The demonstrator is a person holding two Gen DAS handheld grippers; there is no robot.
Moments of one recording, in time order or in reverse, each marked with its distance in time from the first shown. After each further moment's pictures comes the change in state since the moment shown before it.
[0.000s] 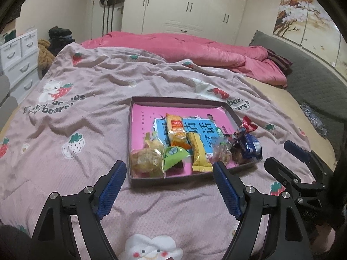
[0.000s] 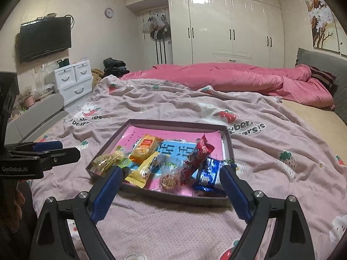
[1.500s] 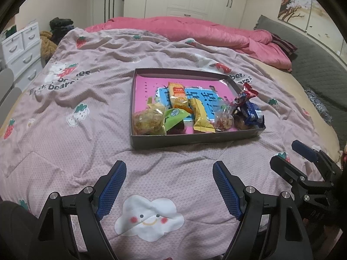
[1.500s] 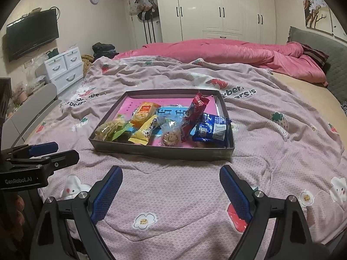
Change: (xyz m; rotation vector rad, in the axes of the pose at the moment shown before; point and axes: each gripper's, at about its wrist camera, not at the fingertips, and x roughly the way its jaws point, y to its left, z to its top) left arm -0.006 -0.006 -0.041 0.006 0.108 0.044; right arm -0.017 0.009 -0.035 0.063 0.145 -0.044
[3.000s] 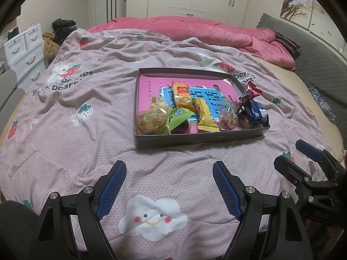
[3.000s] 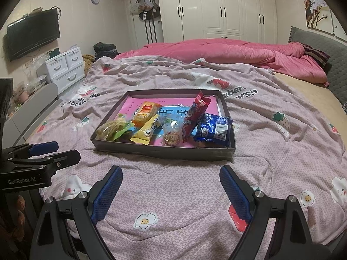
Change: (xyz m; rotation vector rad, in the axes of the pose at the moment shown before) left arm 0.000 0.000 0.000 0.004 0.000 0.030; right arm 0.000 0.000 0.000 0.004 0.005 0.005
